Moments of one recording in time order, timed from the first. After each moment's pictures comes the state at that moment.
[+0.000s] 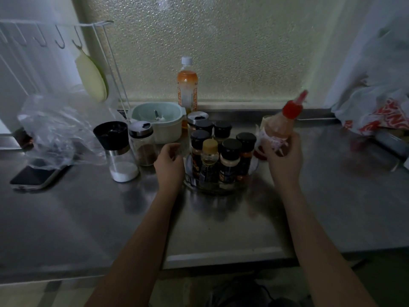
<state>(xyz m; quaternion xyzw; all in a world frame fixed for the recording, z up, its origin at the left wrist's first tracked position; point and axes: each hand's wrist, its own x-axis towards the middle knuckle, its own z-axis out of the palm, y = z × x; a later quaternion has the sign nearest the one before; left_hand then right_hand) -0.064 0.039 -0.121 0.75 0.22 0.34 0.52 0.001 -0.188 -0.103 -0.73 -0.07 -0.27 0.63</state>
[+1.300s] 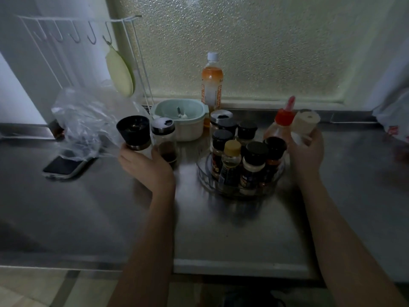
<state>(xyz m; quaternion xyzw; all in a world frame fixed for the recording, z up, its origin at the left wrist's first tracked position) -0.088 0.083 -0.111 0.61 0.40 0.57 0.38 0.051 -0.174 -0.105 -0.75 -0.05 -0.22 0.62</state>
